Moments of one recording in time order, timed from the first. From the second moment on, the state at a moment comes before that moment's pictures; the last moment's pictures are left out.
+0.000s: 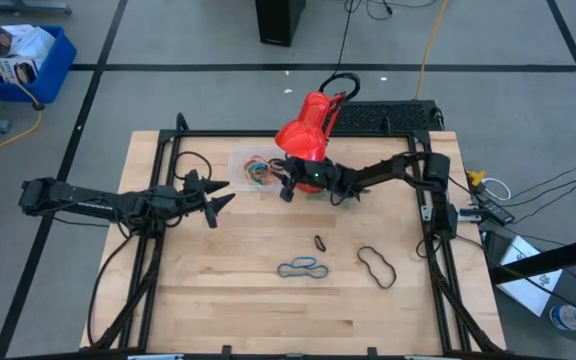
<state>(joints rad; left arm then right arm) -0.03 0.62 0.20 0.26 -0.43 -0.27 -0.28 2.01 1.02 0.73 0.10 -0.06</state>
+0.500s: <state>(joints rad) -0.03 0.62 0.20 0.26 -0.42 -0.27 -0.05 1.60 0.71 0.35 0.10 -0.24</state>
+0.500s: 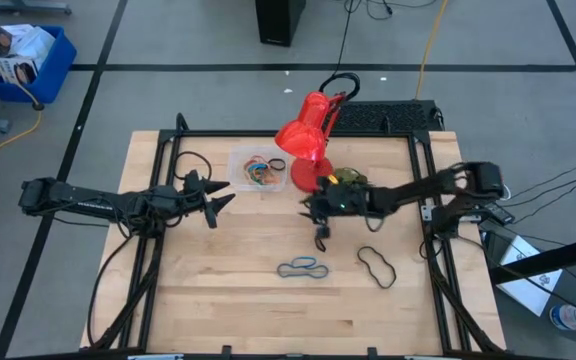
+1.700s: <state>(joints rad) -0.03 0.62 0.20 0.26 -0.42 -0.30 0.22 1.55 0.77 -0.14 0.20 0.28</state>
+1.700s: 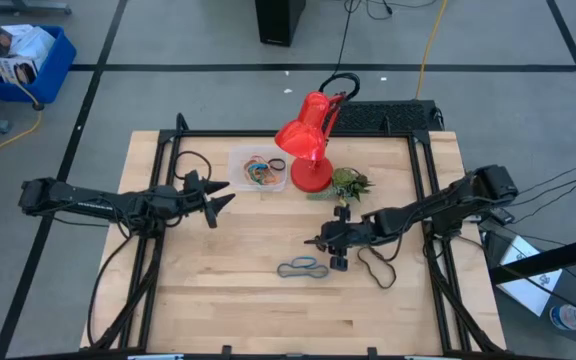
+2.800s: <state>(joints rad) -0.03 0.62 0.20 0.26 -0.42 -0.29 0.18 1.72 0.77 -0.09 0.16 0.36</state>
